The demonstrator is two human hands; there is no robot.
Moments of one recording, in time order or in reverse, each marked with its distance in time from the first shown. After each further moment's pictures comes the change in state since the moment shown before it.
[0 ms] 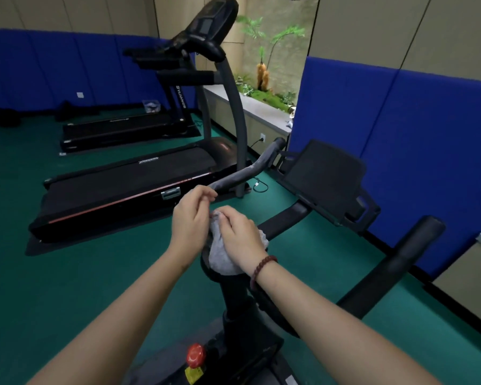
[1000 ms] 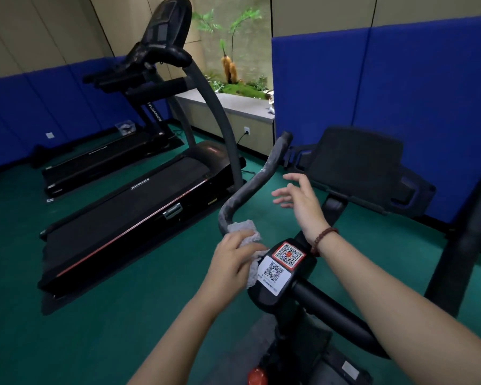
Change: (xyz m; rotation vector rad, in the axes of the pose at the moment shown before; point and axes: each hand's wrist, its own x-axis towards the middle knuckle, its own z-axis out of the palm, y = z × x) left_hand 0.013 -0.079 -0.003 0.224 -0.608 0.439; right_hand 0.079 0.046 -0.025 0.632 0.400 0.260
